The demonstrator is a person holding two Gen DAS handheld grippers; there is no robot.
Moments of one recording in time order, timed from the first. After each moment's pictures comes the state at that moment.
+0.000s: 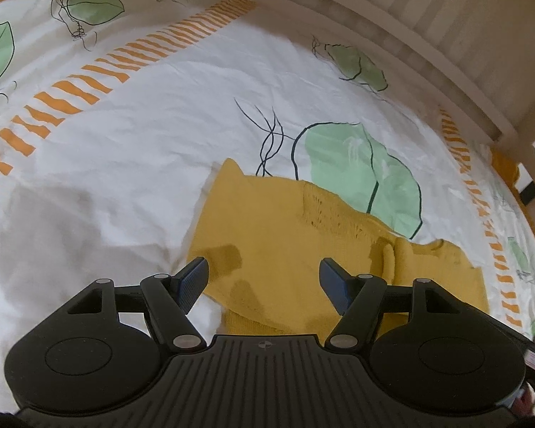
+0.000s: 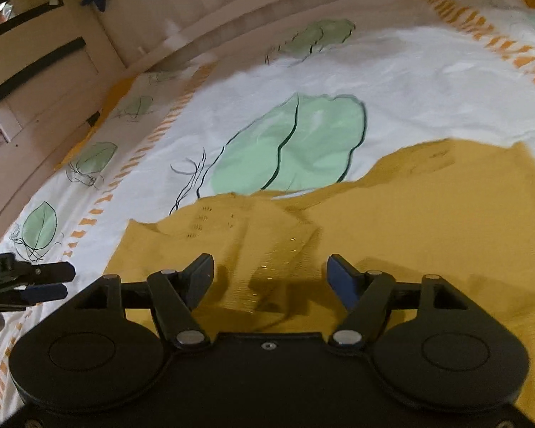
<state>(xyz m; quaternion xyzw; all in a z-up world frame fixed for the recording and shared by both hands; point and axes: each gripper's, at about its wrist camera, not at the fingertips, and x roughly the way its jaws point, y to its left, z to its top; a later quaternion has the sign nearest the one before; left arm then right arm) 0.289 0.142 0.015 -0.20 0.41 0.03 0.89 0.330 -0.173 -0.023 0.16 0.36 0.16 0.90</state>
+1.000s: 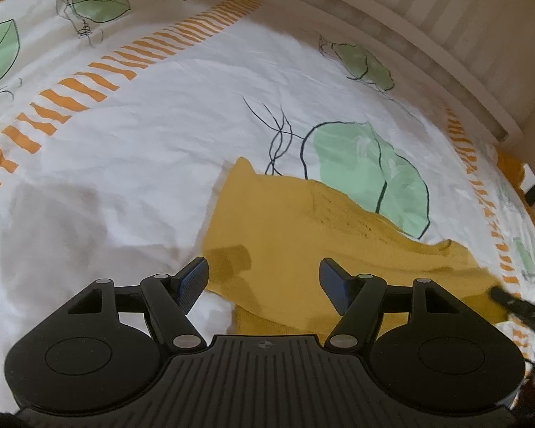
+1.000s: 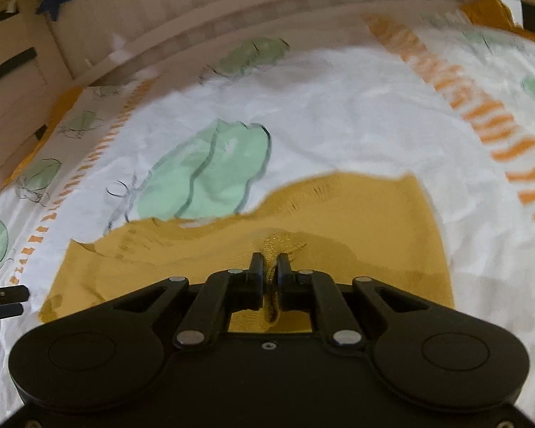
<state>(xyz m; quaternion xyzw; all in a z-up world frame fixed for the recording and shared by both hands) 0.289 0.147 0.013 -0.20 0.41 0.05 0.89 0.316 -0.237 0.011 0.13 0.35 0.07 0.92</state>
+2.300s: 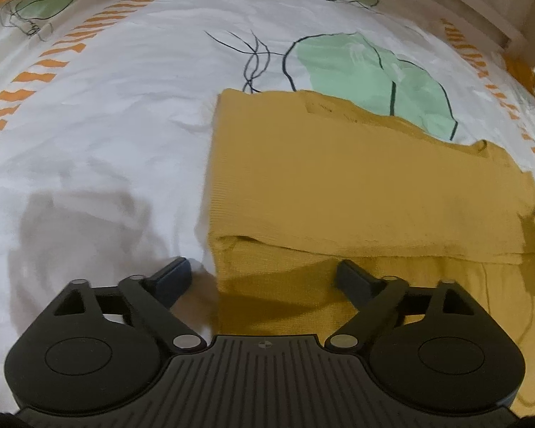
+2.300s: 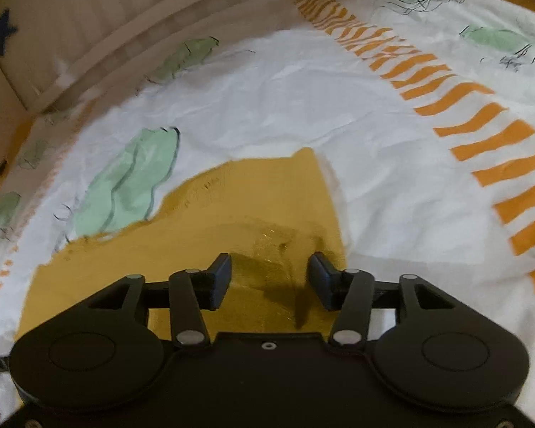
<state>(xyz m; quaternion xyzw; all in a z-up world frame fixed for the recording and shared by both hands) 0.311 0.101 -0.049 -0.08 0.48 0.02 0.87 0.325 -0.311 -0.033 0.20 0.37 0.01 0.91</state>
